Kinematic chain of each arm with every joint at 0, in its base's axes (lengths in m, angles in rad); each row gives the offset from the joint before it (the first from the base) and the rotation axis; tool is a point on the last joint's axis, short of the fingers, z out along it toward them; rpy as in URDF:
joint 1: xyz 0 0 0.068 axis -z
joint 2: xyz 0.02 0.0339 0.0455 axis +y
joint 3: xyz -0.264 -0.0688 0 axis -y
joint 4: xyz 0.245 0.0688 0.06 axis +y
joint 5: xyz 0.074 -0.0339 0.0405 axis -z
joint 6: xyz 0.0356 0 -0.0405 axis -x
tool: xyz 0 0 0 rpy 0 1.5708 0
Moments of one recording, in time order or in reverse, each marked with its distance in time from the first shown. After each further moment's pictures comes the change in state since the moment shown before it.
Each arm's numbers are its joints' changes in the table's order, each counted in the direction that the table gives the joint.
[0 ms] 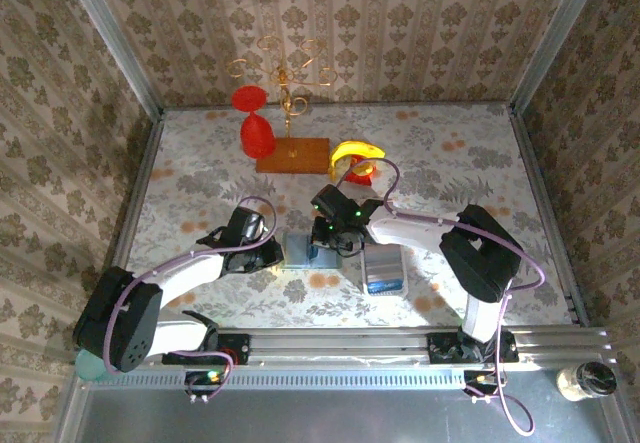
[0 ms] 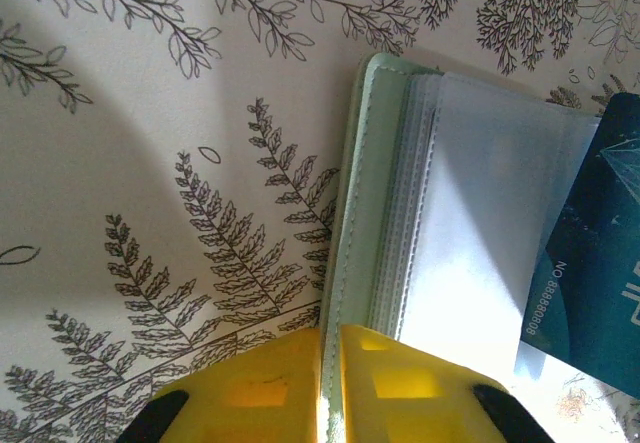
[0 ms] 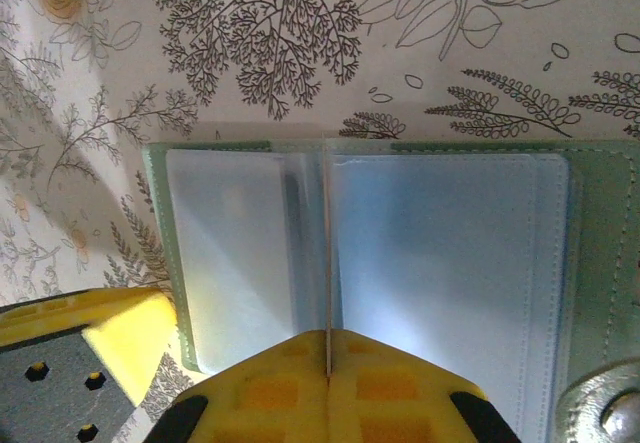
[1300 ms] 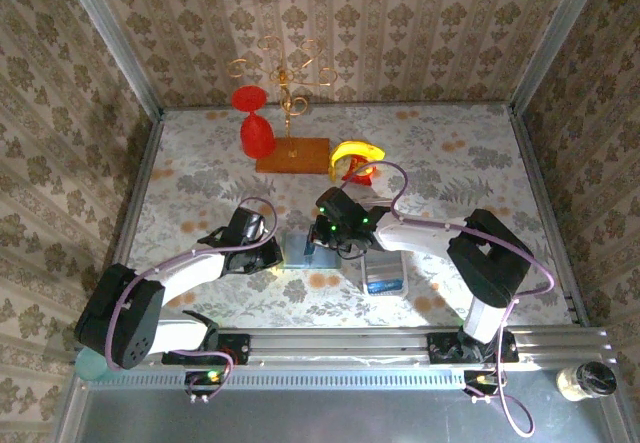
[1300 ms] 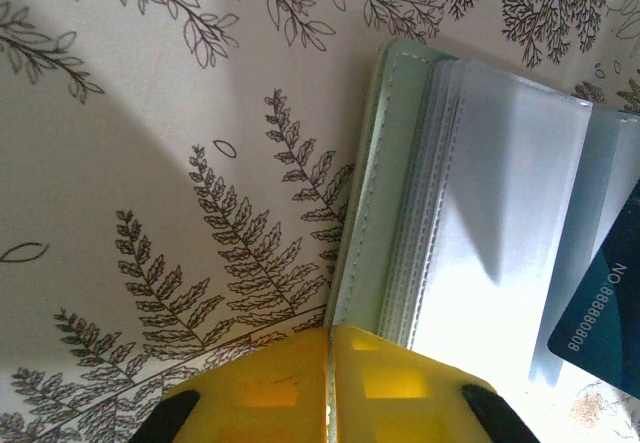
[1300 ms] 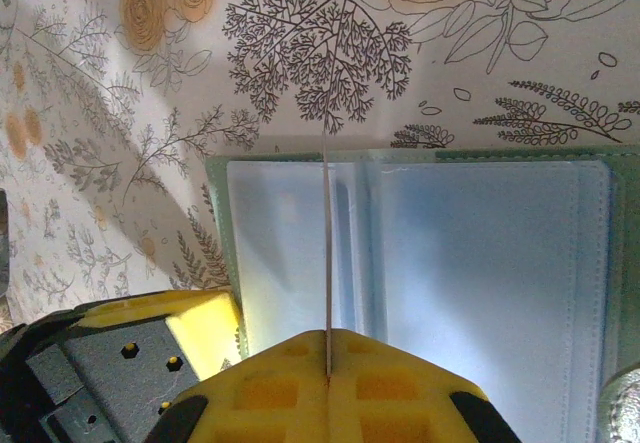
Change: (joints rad) left arm 0.000 0.017 -0.001 0.000 -0.004 0.000; right arm -0.003 -0.055 -0.093 -0.156 -0.004 -0.061
